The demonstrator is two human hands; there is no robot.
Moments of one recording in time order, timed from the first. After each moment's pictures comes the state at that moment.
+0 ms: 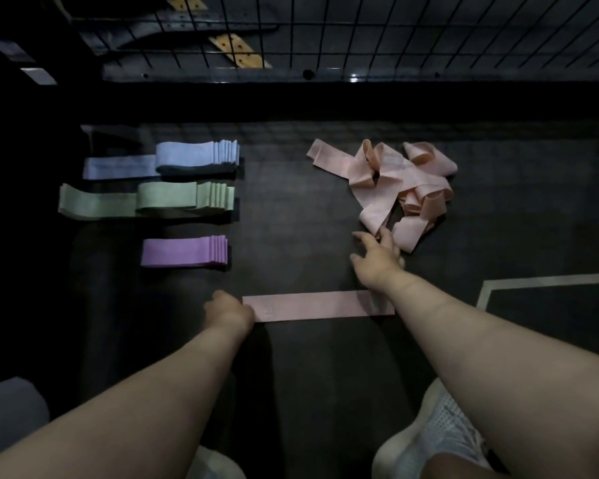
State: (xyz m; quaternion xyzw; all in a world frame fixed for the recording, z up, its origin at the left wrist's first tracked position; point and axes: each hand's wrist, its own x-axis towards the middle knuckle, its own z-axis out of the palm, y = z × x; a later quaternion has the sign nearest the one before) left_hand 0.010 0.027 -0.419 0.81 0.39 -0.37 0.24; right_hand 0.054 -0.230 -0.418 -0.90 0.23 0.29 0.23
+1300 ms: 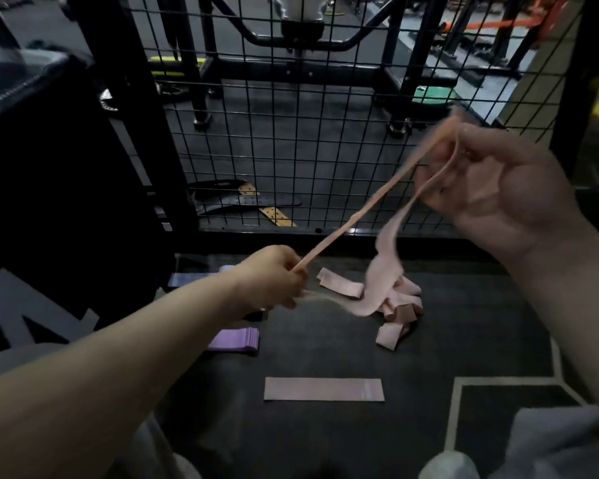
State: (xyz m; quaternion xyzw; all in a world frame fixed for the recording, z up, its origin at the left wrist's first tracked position) left_hand 0.026 0.027 -0.070 0.85 -0.04 -0.23 0.47; right_hand 0.019 -0.225 0.045 -0.48 -0.02 0.03 0.88
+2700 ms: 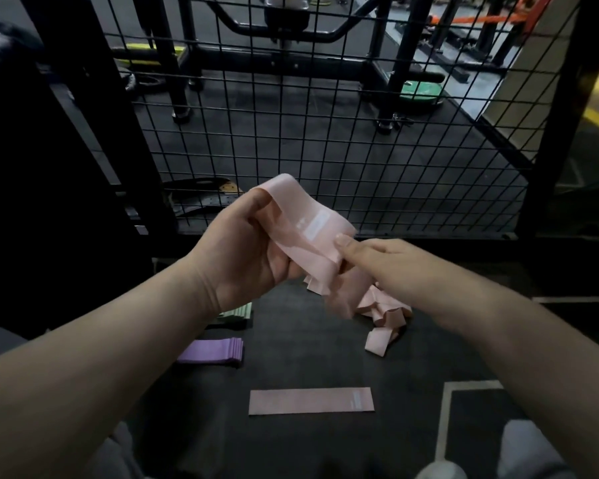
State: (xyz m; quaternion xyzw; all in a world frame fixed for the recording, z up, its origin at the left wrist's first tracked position) left_hand 0.058 0.018 -0.031 0.41 -0.01 -0.30 0.86; right_hand 0.017 -0.179 -0.008 -0.84 0.04 0.21 0.50
